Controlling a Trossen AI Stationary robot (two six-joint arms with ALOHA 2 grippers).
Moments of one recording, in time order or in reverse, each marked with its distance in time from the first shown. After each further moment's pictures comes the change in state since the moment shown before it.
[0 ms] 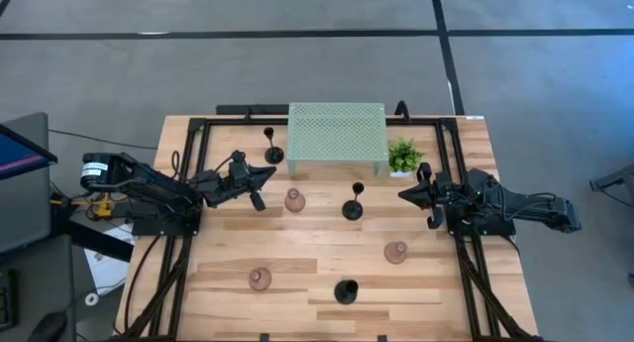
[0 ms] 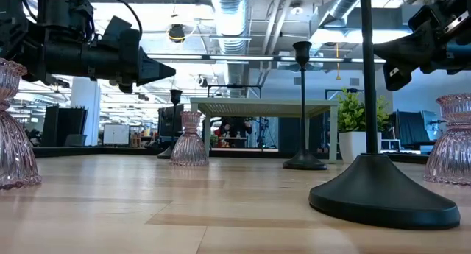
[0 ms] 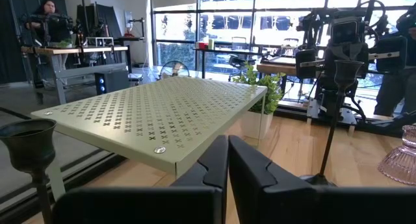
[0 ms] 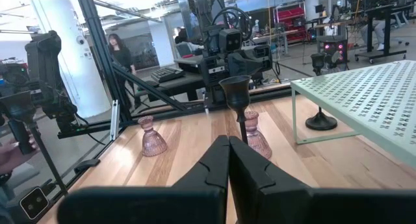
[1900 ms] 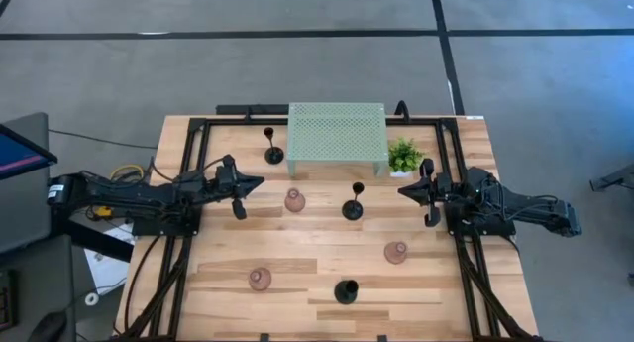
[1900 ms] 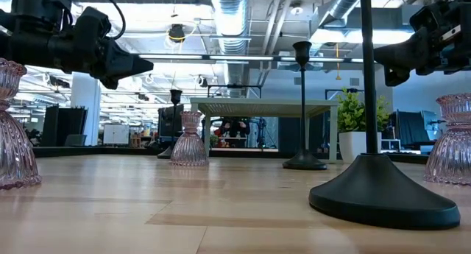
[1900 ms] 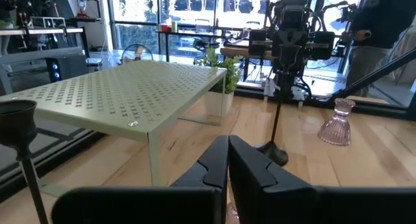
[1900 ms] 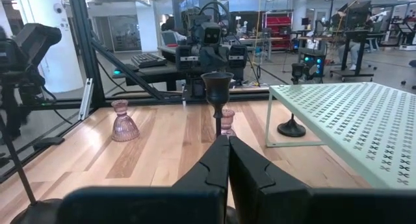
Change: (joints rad) left arm -0.005 -0.615 -0.061 -0.631 0.157 -0.035; right arm -0.048 0.001 0.020 -0.054 0.004 -0.185
